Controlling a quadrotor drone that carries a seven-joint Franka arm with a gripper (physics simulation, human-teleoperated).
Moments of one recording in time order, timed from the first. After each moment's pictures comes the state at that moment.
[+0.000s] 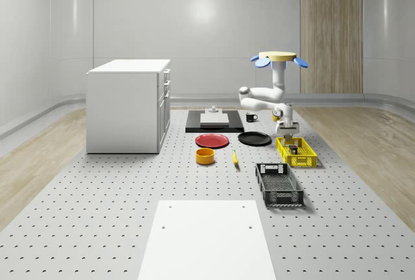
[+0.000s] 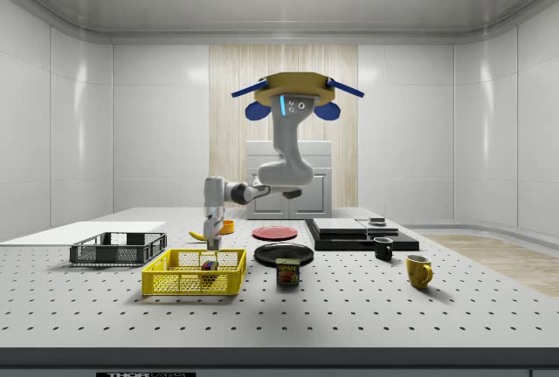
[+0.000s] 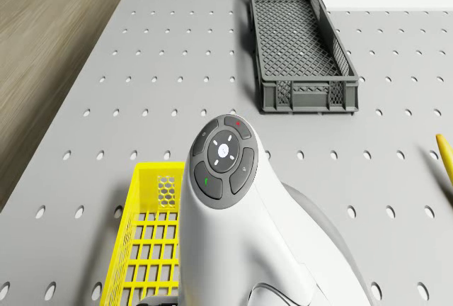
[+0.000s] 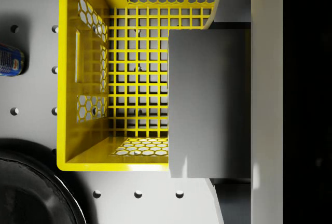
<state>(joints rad) -1.21 -1.51 1.25 -2.82 -1.89 1.61 1.69</state>
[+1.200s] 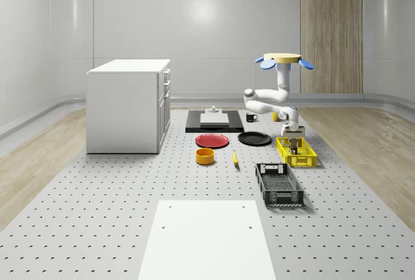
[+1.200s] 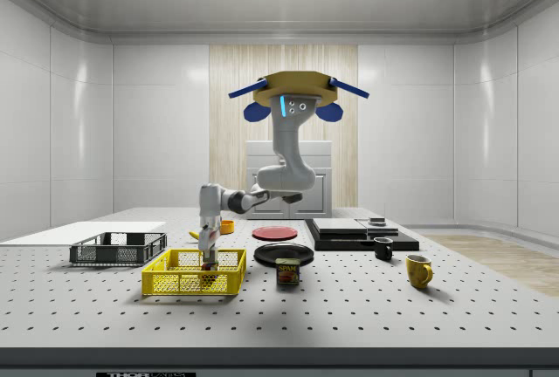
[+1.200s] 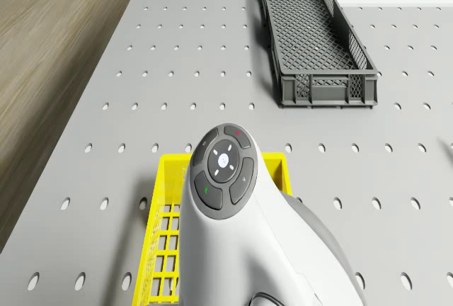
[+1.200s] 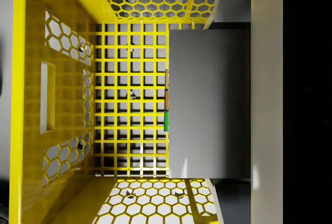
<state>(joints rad) -1.24 -1.50 1.21 -2.79 -1.93 1.63 1.69</state>
